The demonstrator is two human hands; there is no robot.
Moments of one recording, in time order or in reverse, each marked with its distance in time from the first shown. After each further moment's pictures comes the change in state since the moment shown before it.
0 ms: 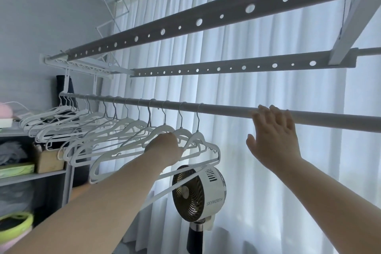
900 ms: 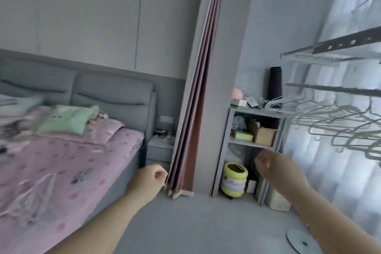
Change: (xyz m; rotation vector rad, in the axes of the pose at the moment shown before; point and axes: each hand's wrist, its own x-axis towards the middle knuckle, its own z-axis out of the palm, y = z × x) left_hand -0.456 -0.428 -0.174 -0.130 0.453 -0.876; right_hand -0.154 -0.495 -0.126 0.869 -0.578 -0.509
